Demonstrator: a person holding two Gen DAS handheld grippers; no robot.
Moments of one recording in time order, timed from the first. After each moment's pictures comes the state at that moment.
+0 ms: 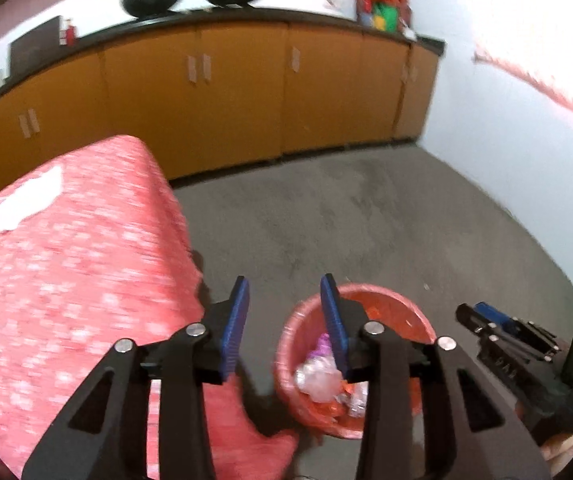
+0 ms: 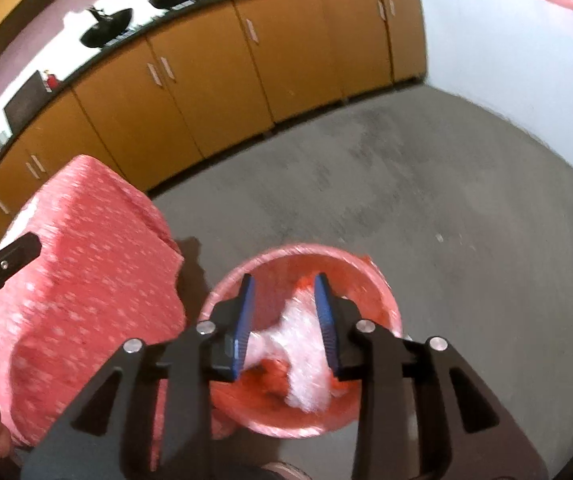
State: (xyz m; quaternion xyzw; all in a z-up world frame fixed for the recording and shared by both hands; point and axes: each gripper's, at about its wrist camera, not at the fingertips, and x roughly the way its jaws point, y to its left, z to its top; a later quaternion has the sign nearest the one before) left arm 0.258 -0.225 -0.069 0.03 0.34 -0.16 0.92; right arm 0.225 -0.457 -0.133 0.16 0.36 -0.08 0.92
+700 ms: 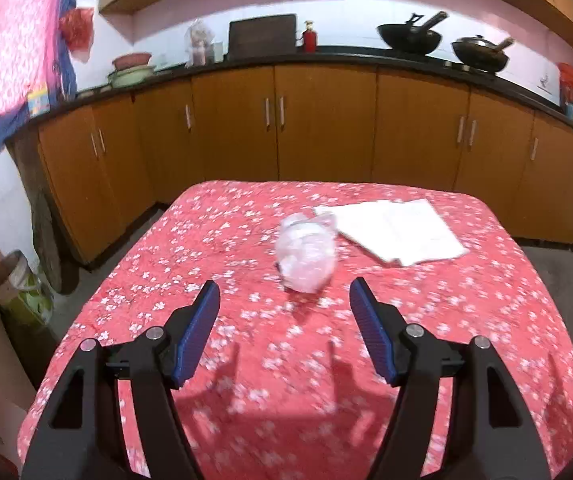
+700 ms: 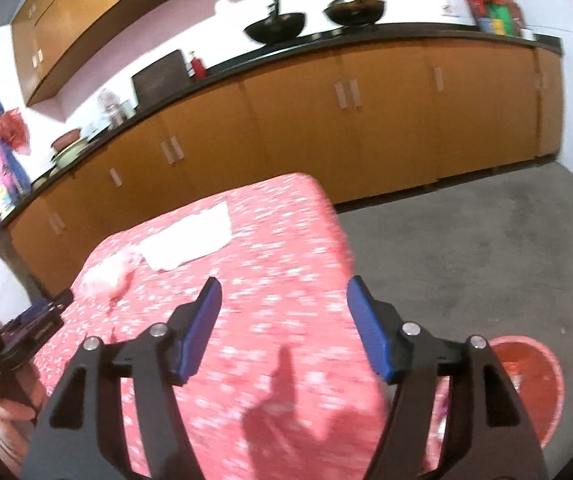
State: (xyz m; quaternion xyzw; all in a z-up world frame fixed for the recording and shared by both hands) left arm 0.297 0.111 -0.040 -0.03 0.28 0.17 0.94; right arm 0.329 -0.182 -0.042 0.10 0.31 0.12 0.94
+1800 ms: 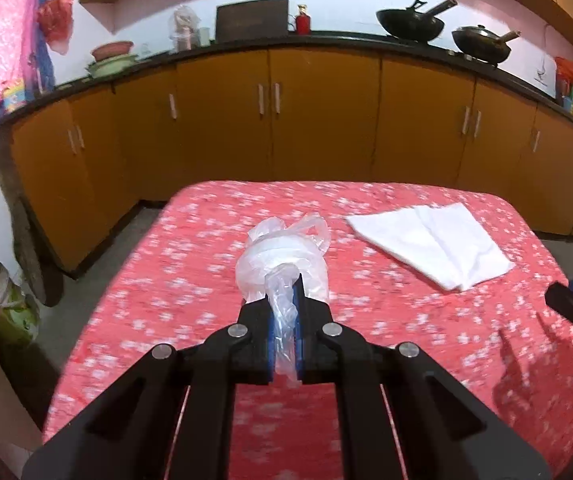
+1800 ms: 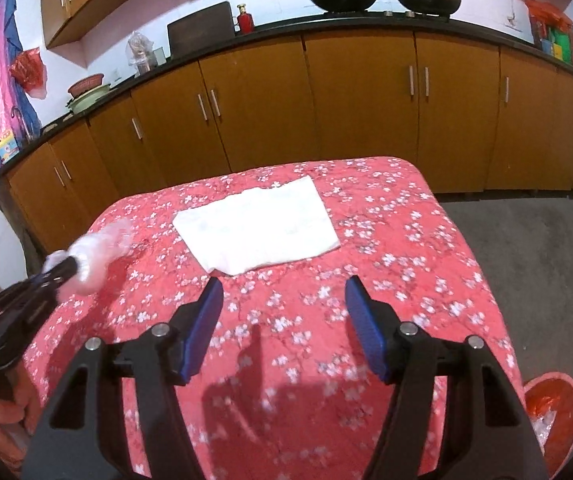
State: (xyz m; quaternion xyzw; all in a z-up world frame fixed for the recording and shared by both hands) left arm 0.334 0.177 -0.053 -0.03 0.30 0.14 0.94; right arm 0.408 -0.048 -0.061 0.03 0.34 0.16 0.93
